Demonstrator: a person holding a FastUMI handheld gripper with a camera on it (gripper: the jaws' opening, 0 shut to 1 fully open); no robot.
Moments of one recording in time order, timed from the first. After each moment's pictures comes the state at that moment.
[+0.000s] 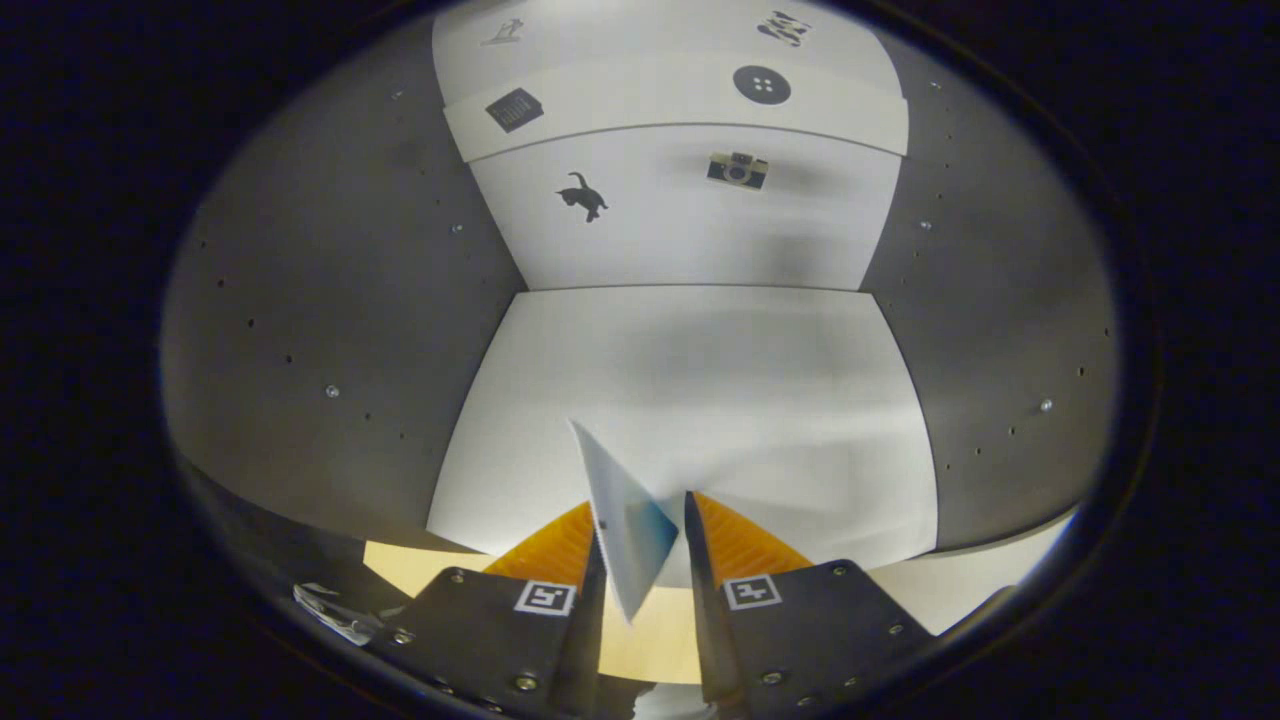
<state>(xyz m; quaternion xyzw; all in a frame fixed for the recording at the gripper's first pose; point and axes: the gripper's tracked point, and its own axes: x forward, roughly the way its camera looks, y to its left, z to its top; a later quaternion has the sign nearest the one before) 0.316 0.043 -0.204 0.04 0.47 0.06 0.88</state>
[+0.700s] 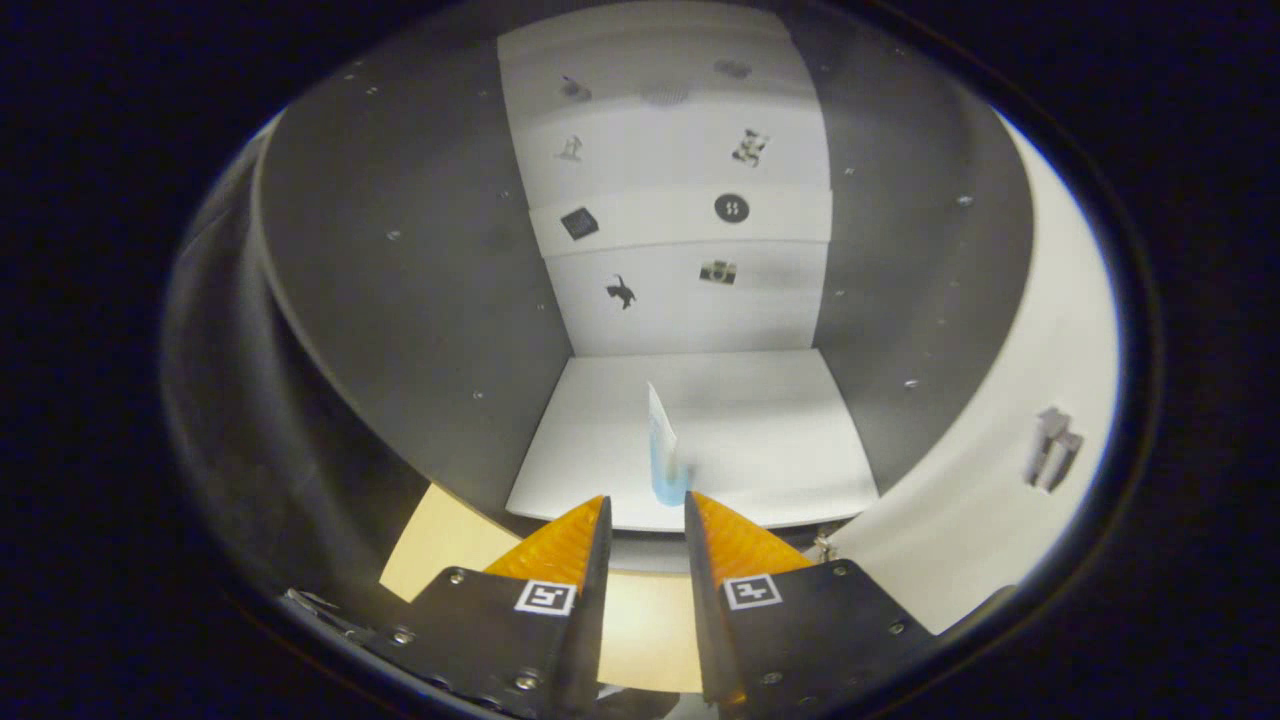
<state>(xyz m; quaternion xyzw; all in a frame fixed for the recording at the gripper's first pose) 0.225 0.034 -0.097 0.05 0.32 0.04 0.94</state>
